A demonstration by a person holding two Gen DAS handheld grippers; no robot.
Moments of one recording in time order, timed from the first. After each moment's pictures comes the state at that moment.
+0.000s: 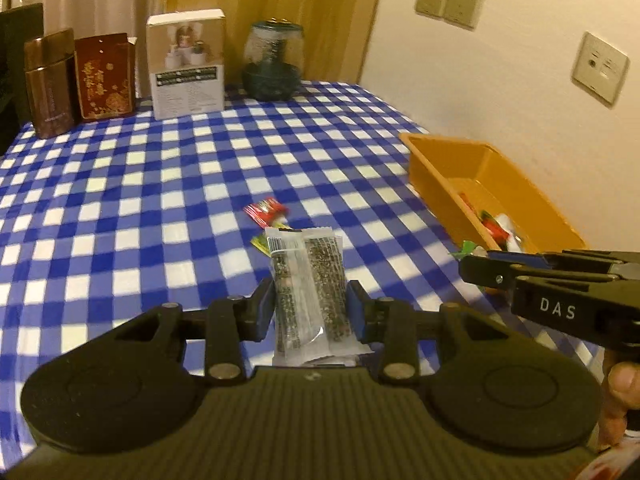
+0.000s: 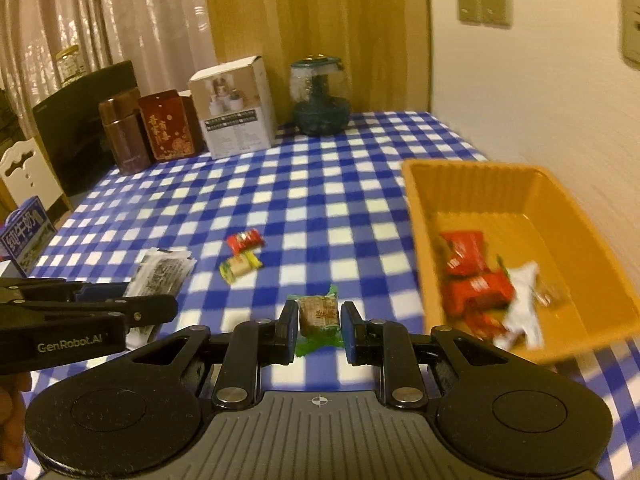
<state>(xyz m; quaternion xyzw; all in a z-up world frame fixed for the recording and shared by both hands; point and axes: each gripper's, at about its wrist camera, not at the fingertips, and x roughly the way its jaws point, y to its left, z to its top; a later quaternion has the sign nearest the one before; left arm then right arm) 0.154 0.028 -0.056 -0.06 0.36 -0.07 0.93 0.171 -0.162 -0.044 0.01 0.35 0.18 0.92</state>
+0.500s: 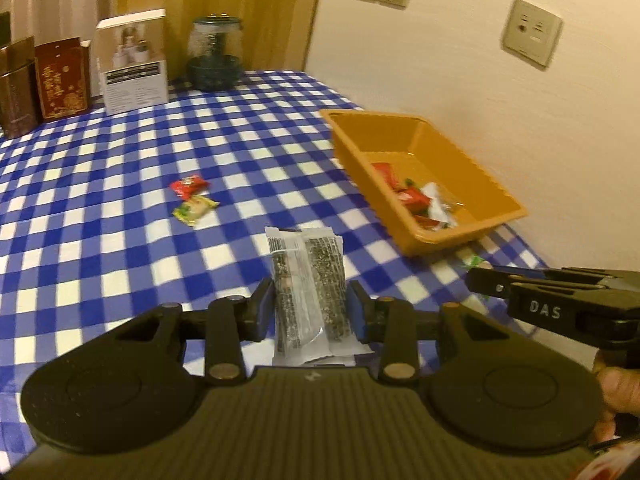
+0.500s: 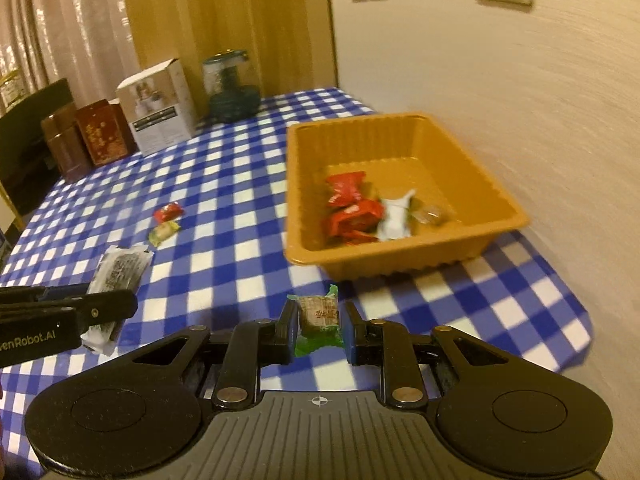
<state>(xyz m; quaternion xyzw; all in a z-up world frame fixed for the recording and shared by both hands) 0.111 -0.038 -0.045 -0.05 0.37 -0.12 0.92 0.113 -0.241 -0.041 0.04 0.37 0.09 0.92</state>
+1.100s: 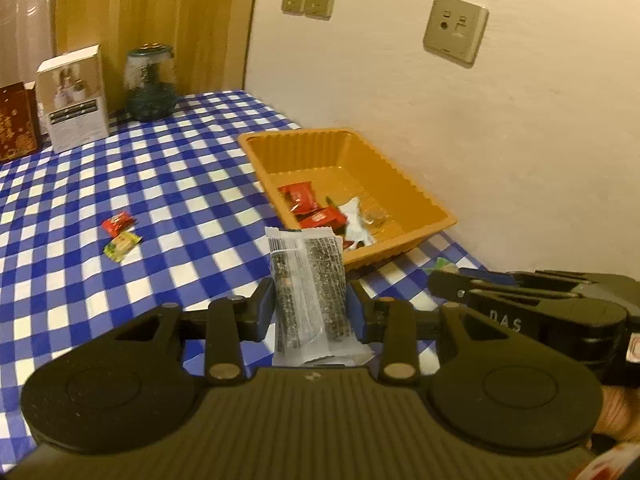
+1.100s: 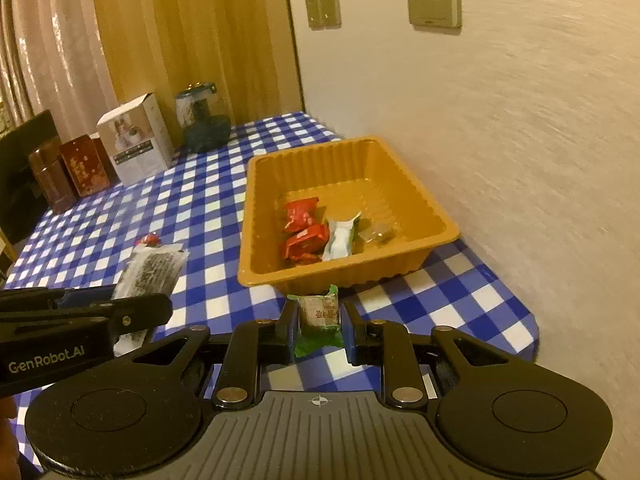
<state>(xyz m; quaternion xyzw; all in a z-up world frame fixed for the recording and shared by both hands) 0.109 -0.108 -0.012 -0.03 0.35 -0.17 0.92 0.094 -0.283 -0.013 0.07 0.35 0.06 0.93</state>
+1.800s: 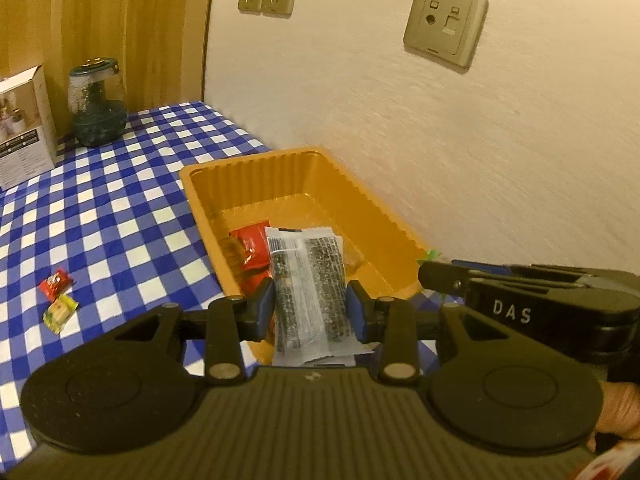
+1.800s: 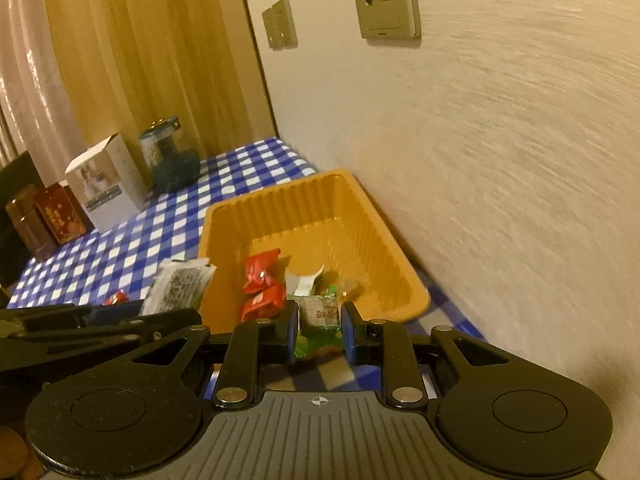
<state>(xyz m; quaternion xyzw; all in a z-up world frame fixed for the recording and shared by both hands) 0.194 -0.163 -0.011 -0.01 0.35 -0.20 0.91 0.169 -0.340 -0.011 0.10 0.34 0.05 0.94</state>
